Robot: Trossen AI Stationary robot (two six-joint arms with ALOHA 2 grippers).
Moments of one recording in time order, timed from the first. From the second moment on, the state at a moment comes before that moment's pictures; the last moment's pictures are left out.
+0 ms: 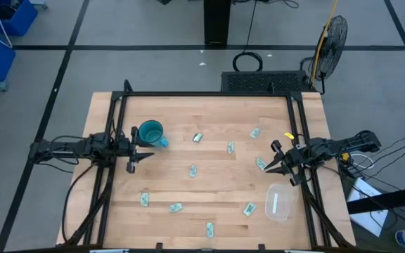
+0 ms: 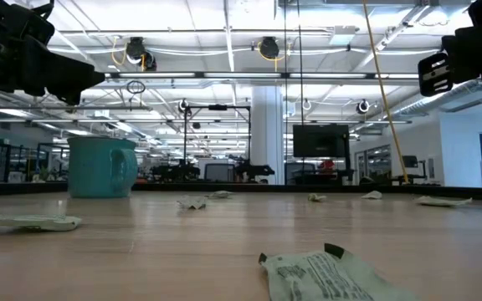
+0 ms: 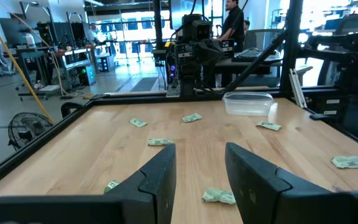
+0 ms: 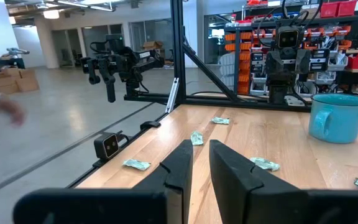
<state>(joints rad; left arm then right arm) -0.01 0.05 0.01 0.03 0.02 0.04 0.24 0.02 0.01 0.04 -0.16 0.07</state>
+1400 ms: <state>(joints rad) -0.01 0.05 0.01 0.18 -0.20 -0.07 0.24 0.02 0.01 0.05 -0.13 0.08</state>
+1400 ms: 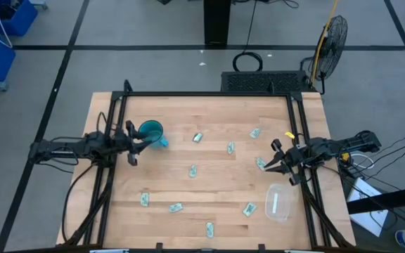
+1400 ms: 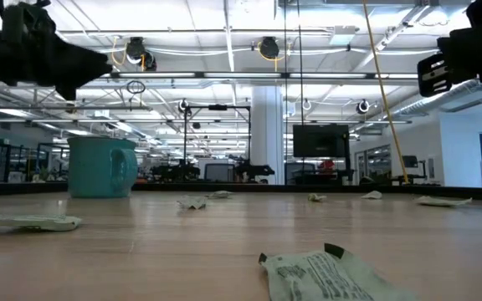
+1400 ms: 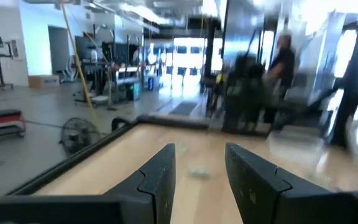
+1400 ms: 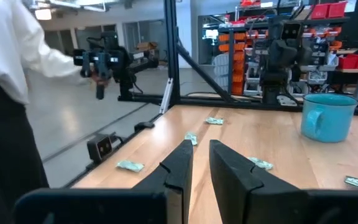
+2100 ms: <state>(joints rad) -0.01 0.22 0.22 0.45 -0.37 -0.34 0.24 0.33 0.29 0.19 0.32 0.25</state>
